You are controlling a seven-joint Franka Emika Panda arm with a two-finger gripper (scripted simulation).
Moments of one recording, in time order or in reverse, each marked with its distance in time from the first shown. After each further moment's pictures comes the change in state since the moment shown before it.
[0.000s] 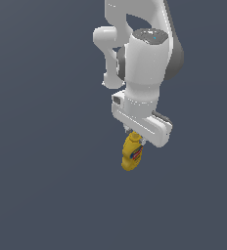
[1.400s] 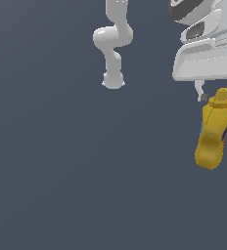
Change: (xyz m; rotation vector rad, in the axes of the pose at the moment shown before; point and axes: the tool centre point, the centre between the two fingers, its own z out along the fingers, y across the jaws) arm -0.075 -0.149 -0.180 0.322 0.255 -0.061
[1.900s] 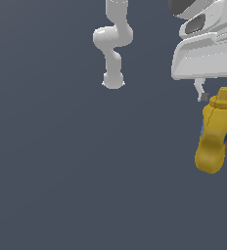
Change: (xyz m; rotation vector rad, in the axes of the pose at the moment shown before) arm 0.023 -0.005 -0.004 0.000 0.000 0.001
